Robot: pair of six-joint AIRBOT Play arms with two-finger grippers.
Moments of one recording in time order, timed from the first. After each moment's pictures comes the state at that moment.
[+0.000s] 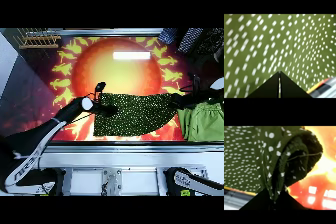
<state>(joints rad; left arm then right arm) -0.57 -1.52 1.08 0.97 -0.70 -1.57 -0.26 -1.31 1.19 -1.08 1.38 1.36</state>
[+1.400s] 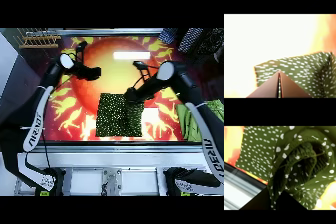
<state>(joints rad) -0.23 -1.72 1.73 1.13 -1.03 -1.55 0.42 -1.46 1.48 -1.17 1.34 1.65</state>
